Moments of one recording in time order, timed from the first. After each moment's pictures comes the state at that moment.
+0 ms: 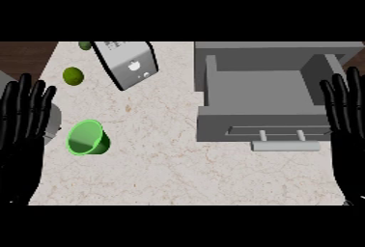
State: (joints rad) left arm -0.01 0.12 -0.01 -2.10 0.00 0.02 0.00; right arm -0.05 -0.08 0.02 -2.10 0.00 -0.03 0.01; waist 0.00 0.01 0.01
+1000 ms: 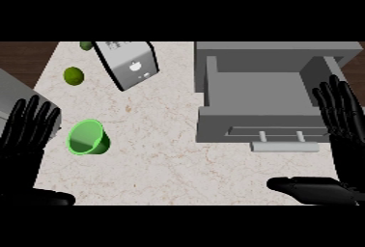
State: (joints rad) left arm 0.09 0.15 0.17 -1.88 0.40 -0.23 -0.01; right arm -0.01 -0.14 -0.02 -2.03 0.03 0.07 0.00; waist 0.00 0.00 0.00
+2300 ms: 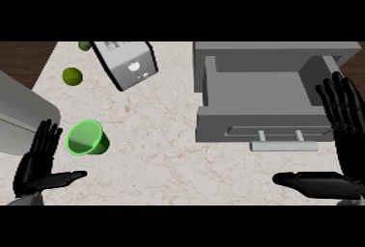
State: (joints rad) left arm -0.12 0.26 0.34 -0.89 0.13 -0.28 -0.59; right arm -0.04 -0.14 -0.08 -1.99 0.01 0.13 -0.02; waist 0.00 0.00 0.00
